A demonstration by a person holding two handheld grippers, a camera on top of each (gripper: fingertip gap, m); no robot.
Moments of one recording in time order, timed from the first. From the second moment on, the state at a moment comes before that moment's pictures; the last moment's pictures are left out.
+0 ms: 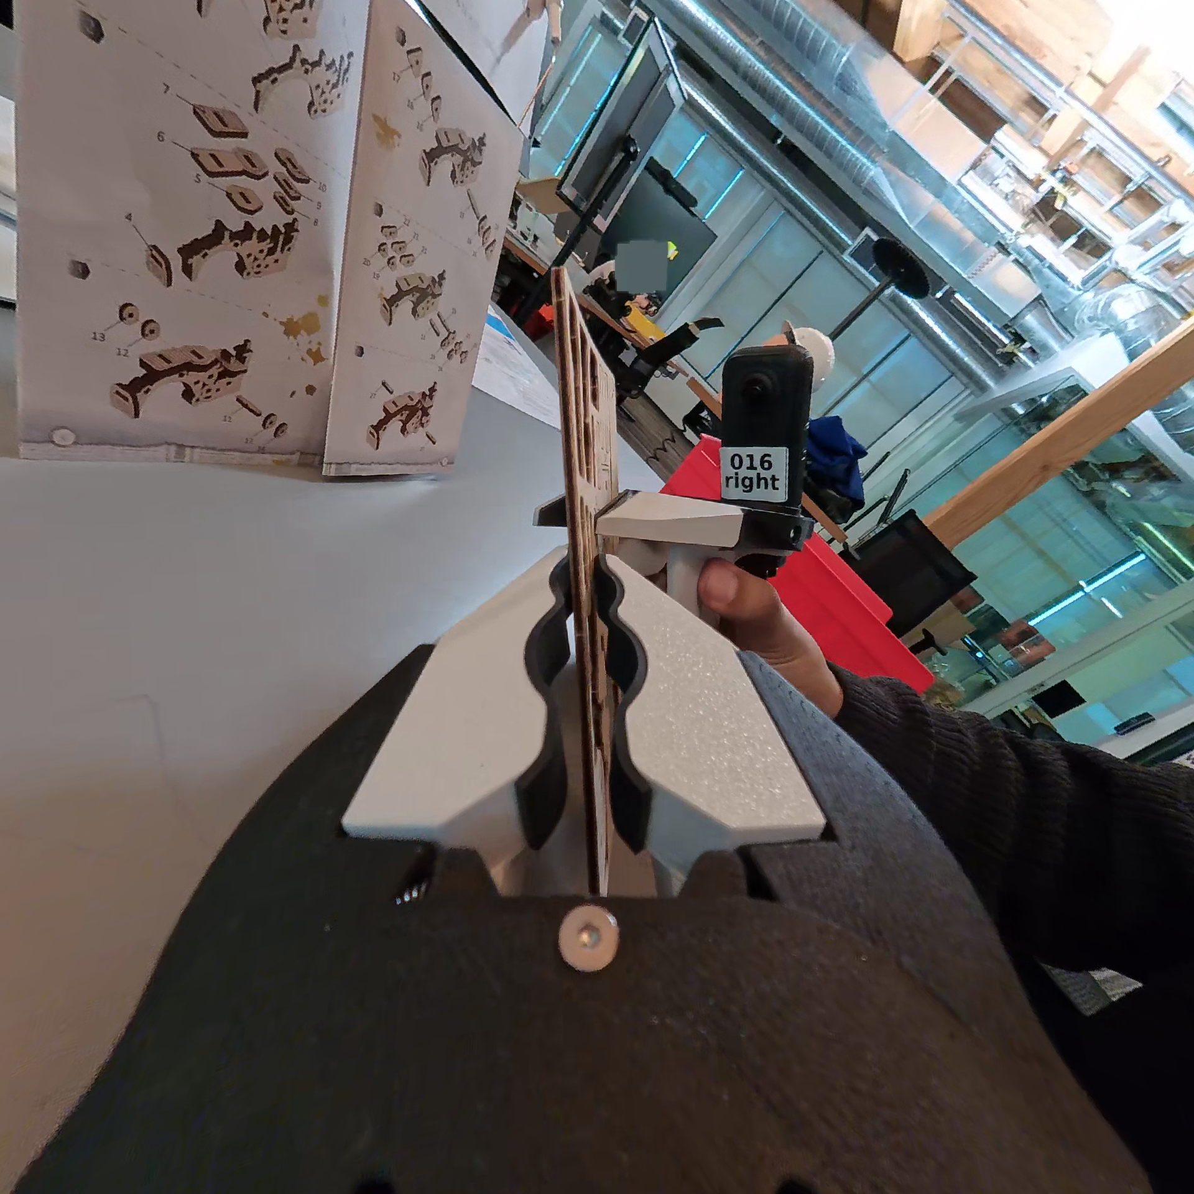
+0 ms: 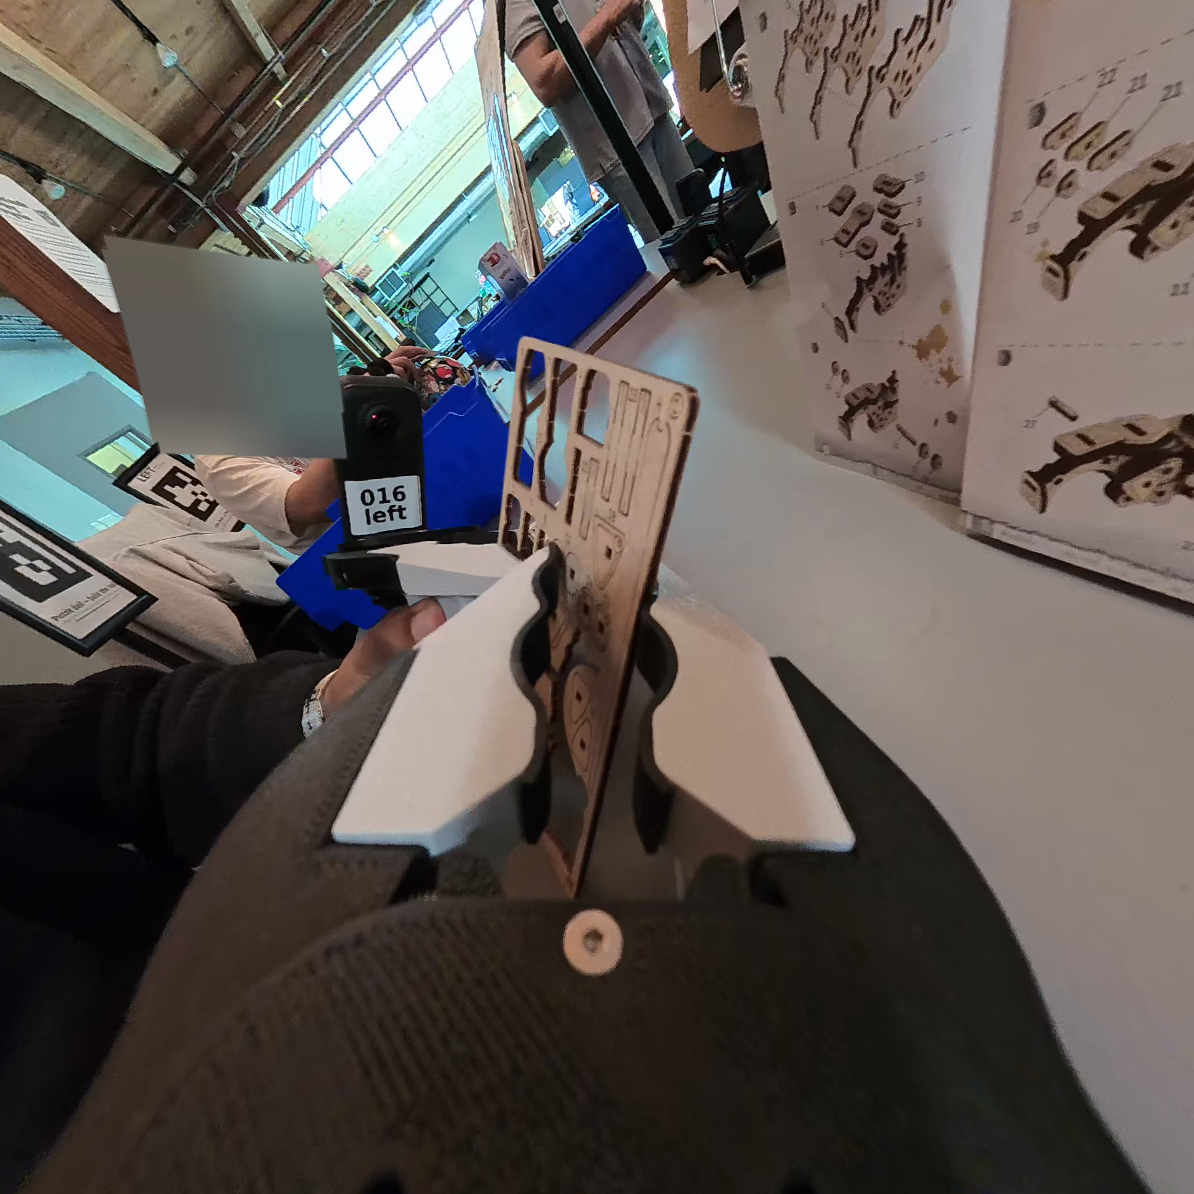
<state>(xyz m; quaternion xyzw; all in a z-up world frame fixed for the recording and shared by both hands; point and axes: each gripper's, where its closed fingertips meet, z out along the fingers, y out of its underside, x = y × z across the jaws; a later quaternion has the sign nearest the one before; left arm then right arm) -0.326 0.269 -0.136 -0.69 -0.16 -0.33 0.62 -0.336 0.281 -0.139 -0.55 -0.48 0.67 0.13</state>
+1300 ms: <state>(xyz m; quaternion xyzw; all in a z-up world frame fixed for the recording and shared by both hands) -0.329 0.270 -0.138 -0.69 -0.17 -0.33 0.62 -0.337 0.278 -0.148 -0.58 -0.45 0.68 0.06</state>
